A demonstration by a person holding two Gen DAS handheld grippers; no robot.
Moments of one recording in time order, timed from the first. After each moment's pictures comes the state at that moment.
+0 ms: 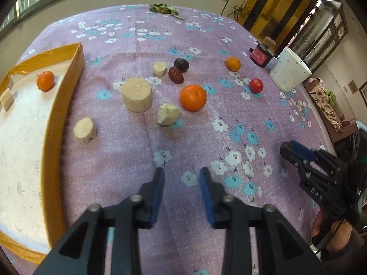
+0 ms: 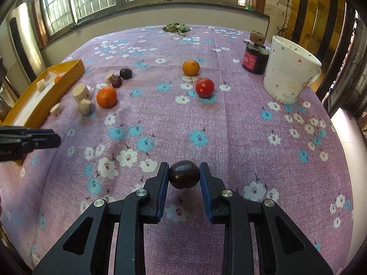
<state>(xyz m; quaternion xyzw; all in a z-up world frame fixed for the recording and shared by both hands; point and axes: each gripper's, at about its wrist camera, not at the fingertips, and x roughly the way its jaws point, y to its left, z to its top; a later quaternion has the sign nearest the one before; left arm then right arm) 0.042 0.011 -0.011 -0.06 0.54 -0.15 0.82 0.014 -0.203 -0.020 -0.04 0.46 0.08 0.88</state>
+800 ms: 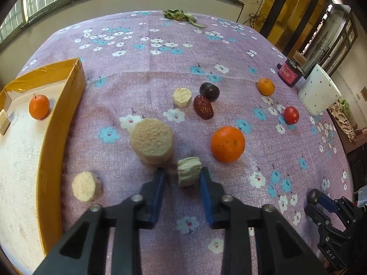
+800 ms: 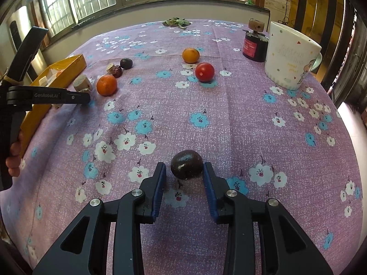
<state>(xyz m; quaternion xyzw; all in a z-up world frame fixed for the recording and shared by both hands) 0.101 0.011 -0.031 -0.04 0.52 -0.11 0.85 0.003 -0.210 -0.033 -0.02 0.46 0.09 0.88</state>
